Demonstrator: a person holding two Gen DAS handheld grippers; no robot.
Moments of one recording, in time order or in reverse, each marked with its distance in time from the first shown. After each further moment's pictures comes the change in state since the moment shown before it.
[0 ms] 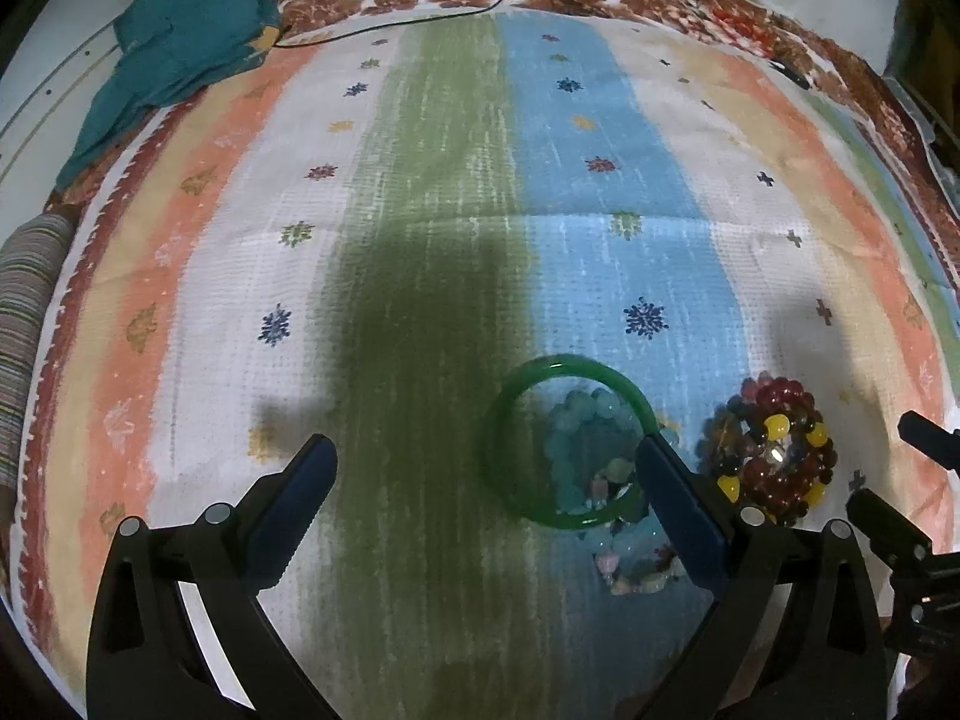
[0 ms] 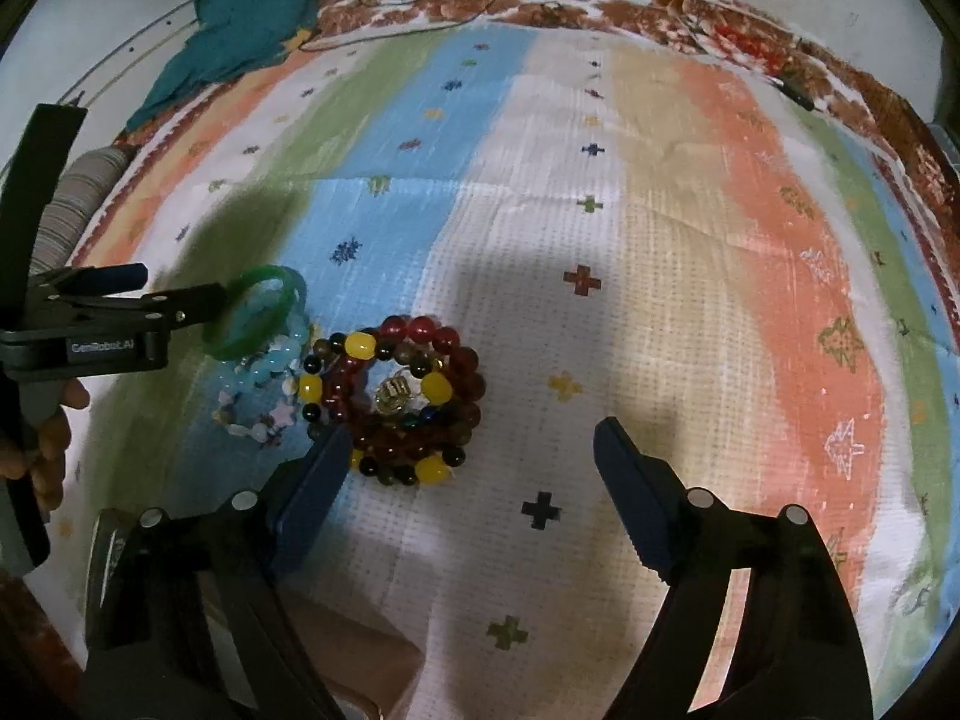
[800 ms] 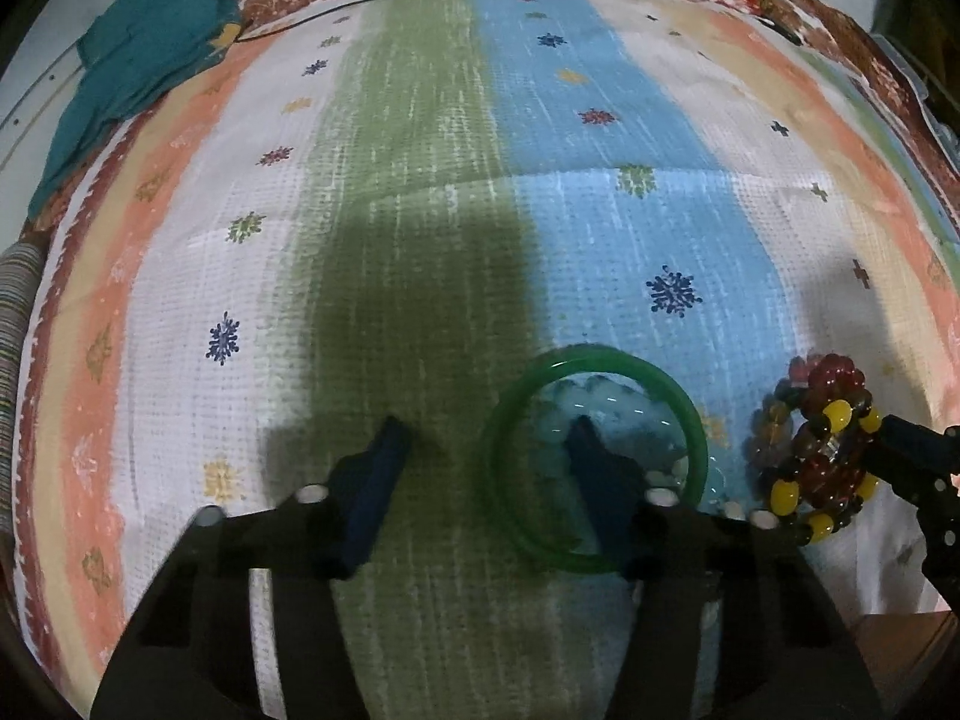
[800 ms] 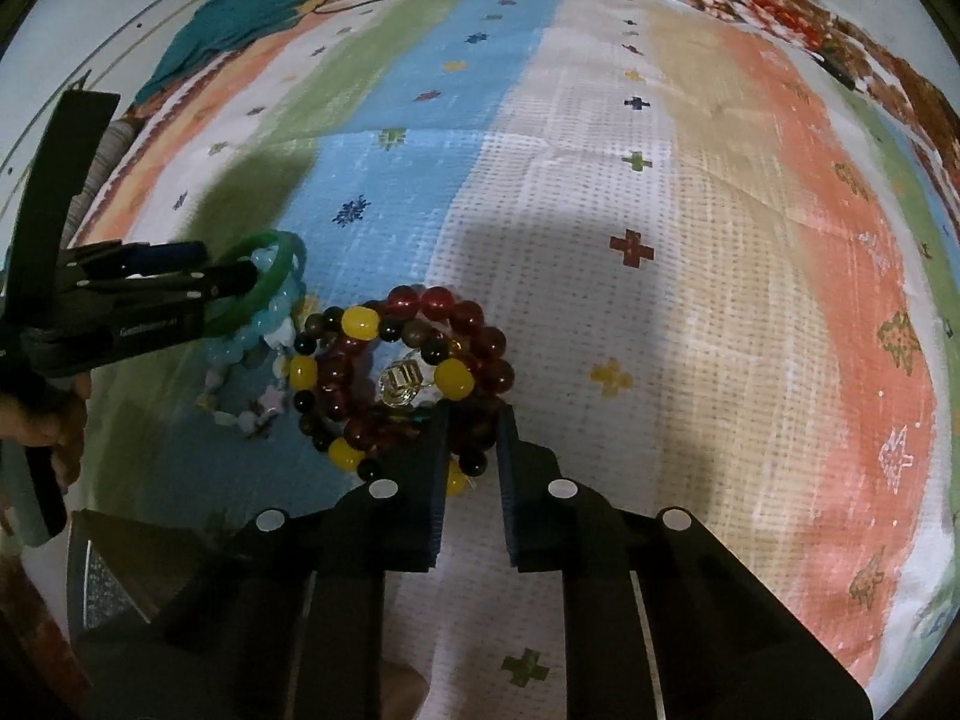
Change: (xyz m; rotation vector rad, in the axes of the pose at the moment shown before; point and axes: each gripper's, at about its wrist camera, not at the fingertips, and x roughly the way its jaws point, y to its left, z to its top) left arm 0.038 -0.003 0.001 0.077 0.036 0.003; right arm 0.030 0.004 0.001 -0.023 0.076 0.067
